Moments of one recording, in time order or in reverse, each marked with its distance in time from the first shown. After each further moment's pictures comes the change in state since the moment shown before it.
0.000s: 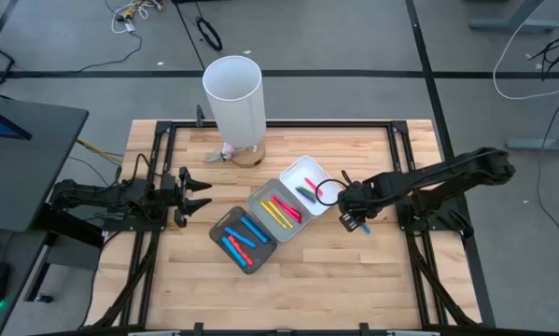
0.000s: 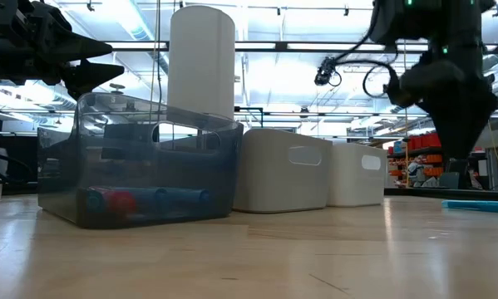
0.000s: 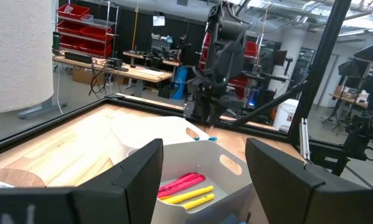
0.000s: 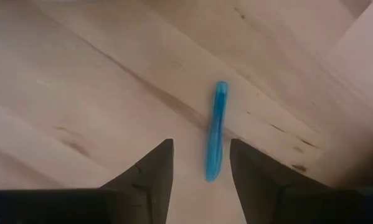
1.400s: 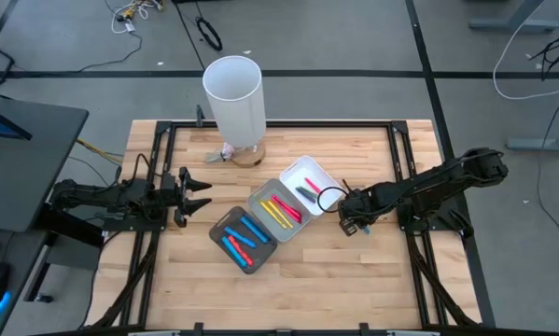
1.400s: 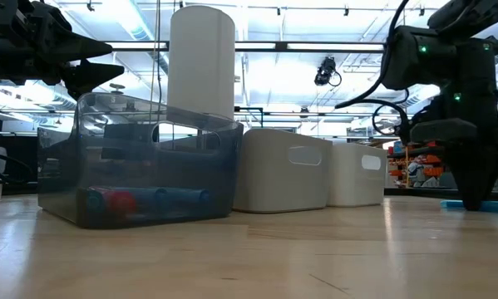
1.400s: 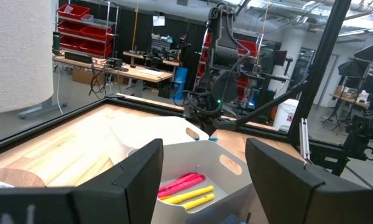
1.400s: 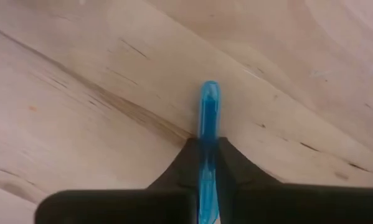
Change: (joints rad) left arm 0.000 0.000 0.000 0.000 0.000 0.000; right arm 0.023 0.097 -0.217 0.288 -0.020 0.073
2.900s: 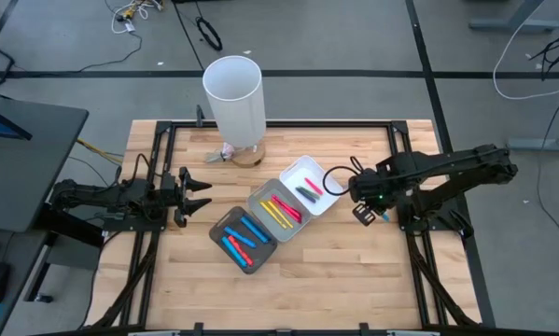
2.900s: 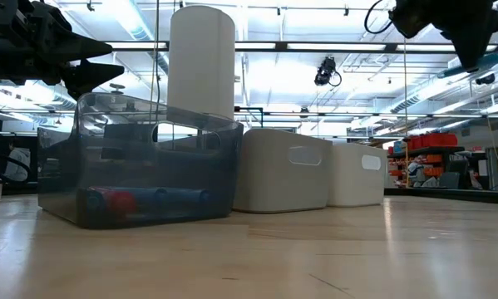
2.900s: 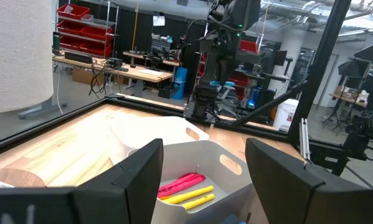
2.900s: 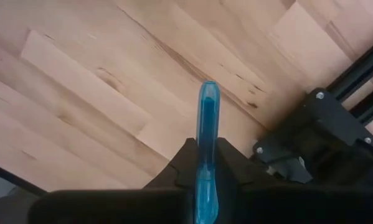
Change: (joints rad) left arm 0.000 0.000 0.000 0.000 0.000 0.000; right arm -0.003 -0.120 0.658 -0.803 -0.034 -0.123
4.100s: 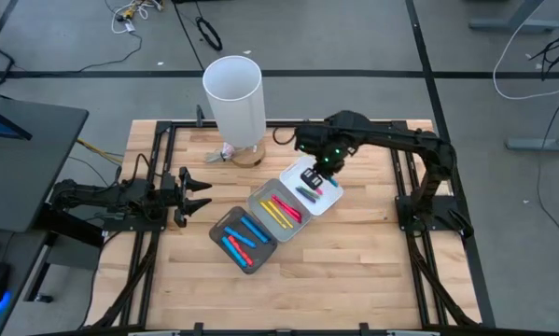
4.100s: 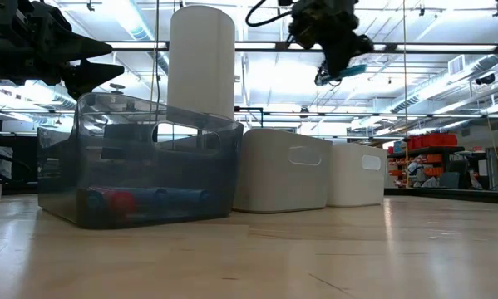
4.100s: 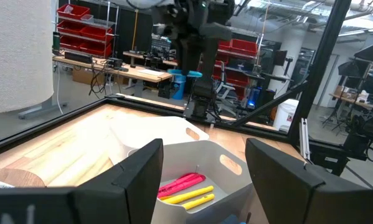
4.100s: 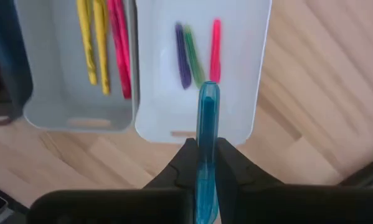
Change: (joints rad) left arm 0.000 0.000 0.000 0.000 0.000 0.000; right arm -0.333 0.513 0.602 -0.033 0.006 -0.404
